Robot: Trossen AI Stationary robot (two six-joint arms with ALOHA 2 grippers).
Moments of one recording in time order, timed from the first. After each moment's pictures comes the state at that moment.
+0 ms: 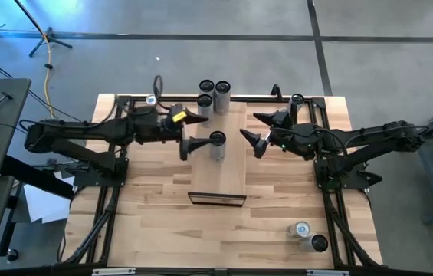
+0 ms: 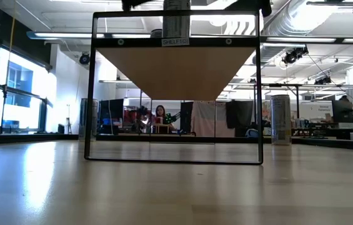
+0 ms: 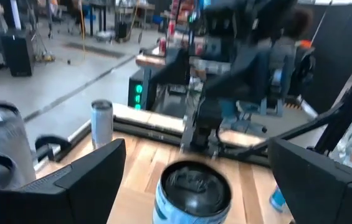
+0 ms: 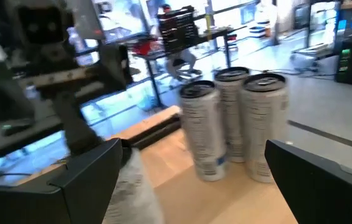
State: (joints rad) left arm 0.06 1.16 1.01 0.06 -0.11 -0.16; right arm 0.12 1.11 0.96 0.03 0.64 0.32
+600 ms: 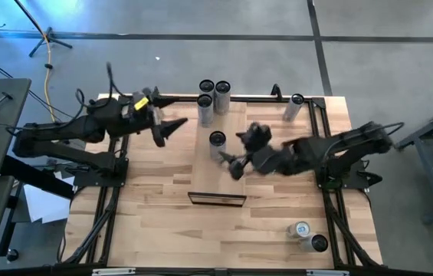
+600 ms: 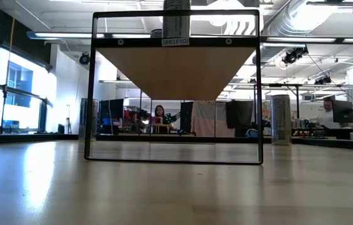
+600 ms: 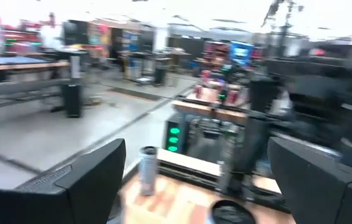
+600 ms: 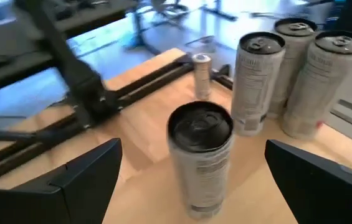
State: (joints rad) left arm 0.06 0.91 1.01 -0.02 -0.30 -0.09; right arm 0.32 1.56 1.63 -0.69 0.80 0.63
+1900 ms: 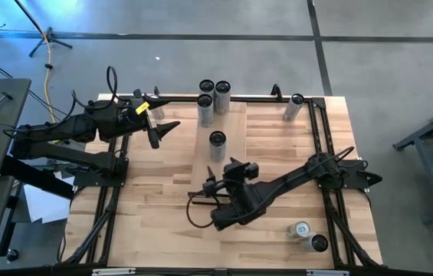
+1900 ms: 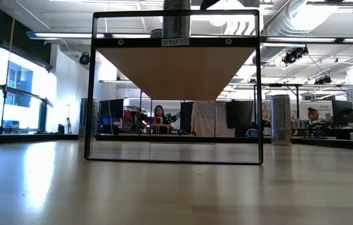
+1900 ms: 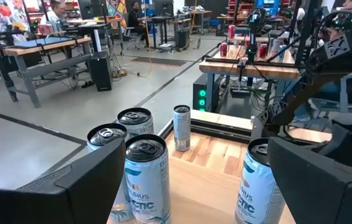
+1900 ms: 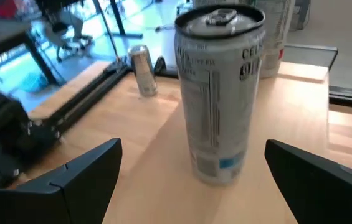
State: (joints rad) left arm 0.06 0.84 1.01 -0.27 -0.37 -0.01; right arm 0.44 2.17 2.18 -1.44 1.17 1.60
